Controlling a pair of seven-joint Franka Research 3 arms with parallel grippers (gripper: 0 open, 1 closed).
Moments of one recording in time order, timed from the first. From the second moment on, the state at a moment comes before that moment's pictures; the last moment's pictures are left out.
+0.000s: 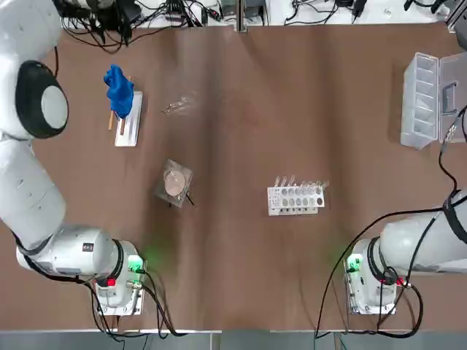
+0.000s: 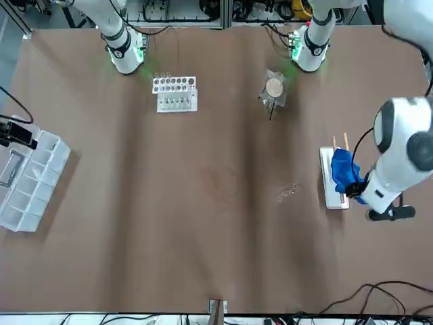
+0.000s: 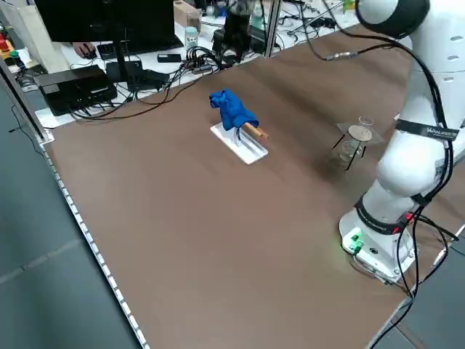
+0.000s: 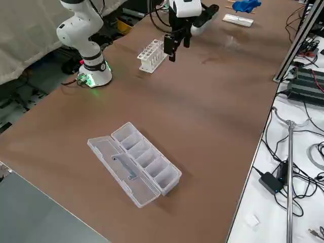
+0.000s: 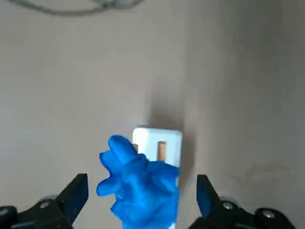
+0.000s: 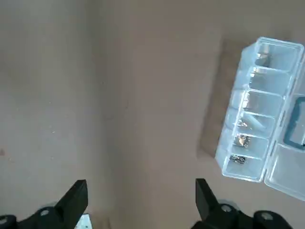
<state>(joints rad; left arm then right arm) -0.07 0.33 -0.01 -1.56 0.16 1.95 -0.18 -0.07 0.15 -0.11 -1.46 0.05 1.57 -0.05</state>
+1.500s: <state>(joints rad) -0.07 0.04 -0.01 -1.58 -0.03 1.67 -0.03 -1.02 0.69 -0.12 -1.39 0.48 1.74 -1.24</state>
